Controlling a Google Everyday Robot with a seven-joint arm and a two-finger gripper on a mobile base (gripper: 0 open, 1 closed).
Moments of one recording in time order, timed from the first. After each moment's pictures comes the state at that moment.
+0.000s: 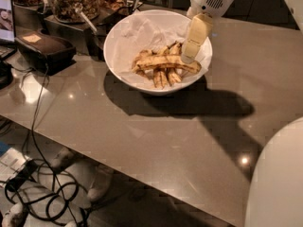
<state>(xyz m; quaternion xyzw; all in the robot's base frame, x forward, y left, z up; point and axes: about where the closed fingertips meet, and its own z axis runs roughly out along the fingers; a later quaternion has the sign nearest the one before) 0.623 -0.107 0.964 -0.62 0.76 0.07 0.18</state>
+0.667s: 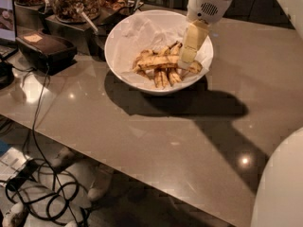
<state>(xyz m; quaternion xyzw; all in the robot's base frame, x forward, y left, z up) 0.627 -0.106 0.952 -0.62 0.77 0.05 0.18</state>
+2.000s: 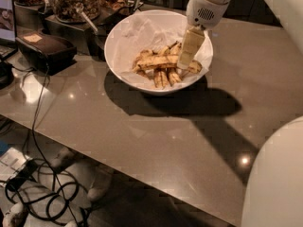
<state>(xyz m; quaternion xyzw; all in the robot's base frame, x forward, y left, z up) 0.635 -0.112 0.934 -0.60 0.78 0.03 0.15</state>
